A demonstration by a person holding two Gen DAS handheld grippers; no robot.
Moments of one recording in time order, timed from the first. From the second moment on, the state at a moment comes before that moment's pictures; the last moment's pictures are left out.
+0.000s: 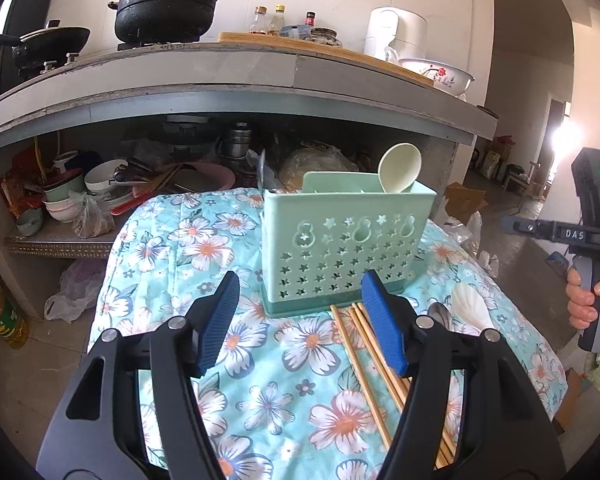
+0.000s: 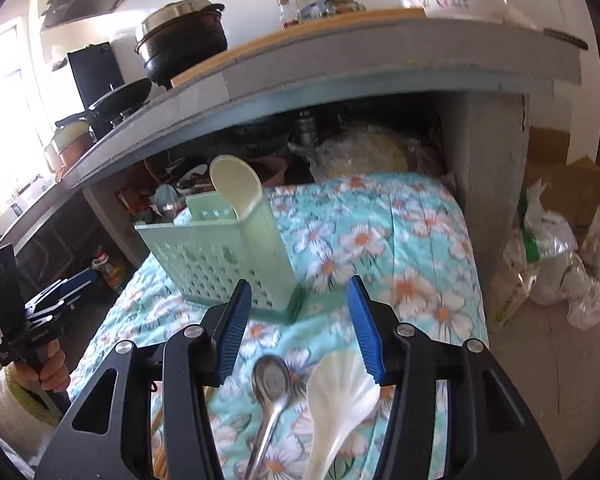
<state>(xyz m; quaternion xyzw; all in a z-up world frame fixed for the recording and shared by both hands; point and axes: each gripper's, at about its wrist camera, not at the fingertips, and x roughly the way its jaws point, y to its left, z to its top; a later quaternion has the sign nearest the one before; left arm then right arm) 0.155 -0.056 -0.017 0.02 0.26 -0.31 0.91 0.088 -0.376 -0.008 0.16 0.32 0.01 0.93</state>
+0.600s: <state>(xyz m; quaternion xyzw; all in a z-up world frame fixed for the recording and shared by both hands) 0.117 -0.111 -0.034 0.04 0.31 -0.38 0.87 0.095 -0.438 -0.128 0.33 0.41 0.04 0.85</state>
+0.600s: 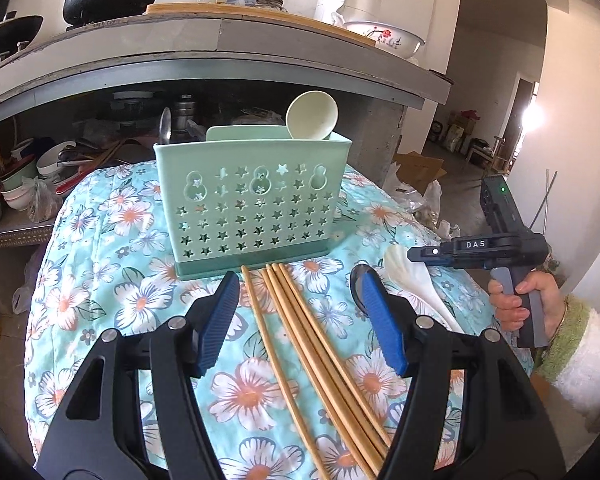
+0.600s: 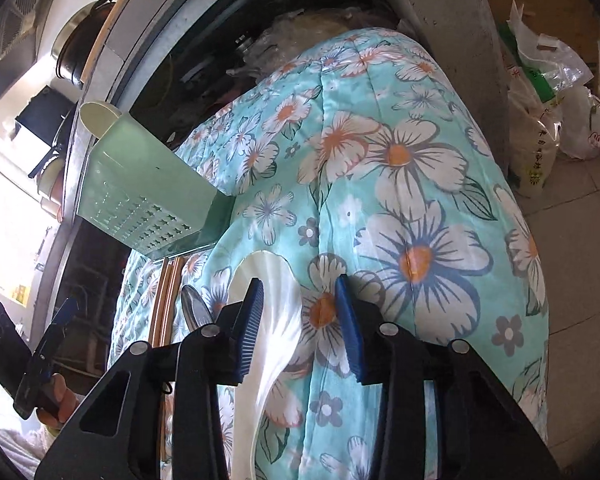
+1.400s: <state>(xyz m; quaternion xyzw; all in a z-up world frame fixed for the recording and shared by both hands) 0.166 -0.229 -0.077 0.13 0.41 -0.47 0.77 0.062 -0.438 -0.118 0.29 0.41 0.06 0.86</state>
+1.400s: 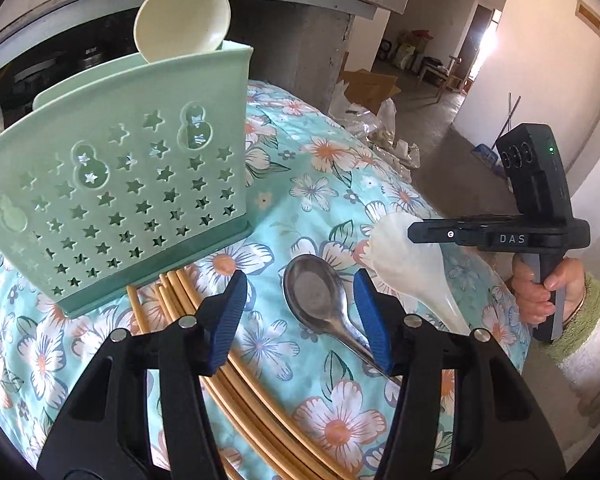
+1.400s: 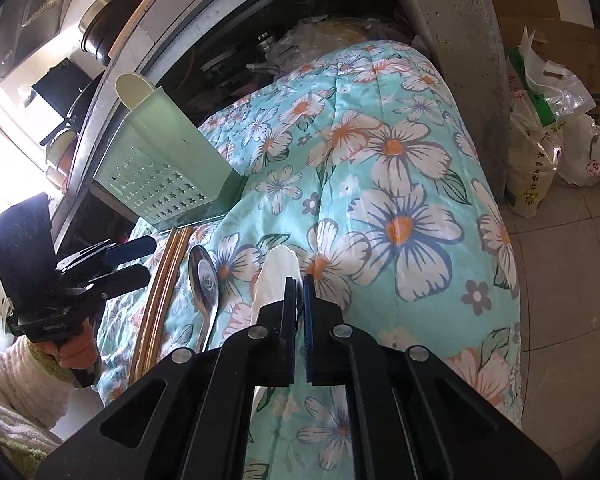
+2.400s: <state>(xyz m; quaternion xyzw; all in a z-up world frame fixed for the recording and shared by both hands) 0.175 -0.274 -0.115 0.16 0.47 -0.50 0.71 0.065 -0.439 -0.124 0.31 0.41 0.07 0.85</state>
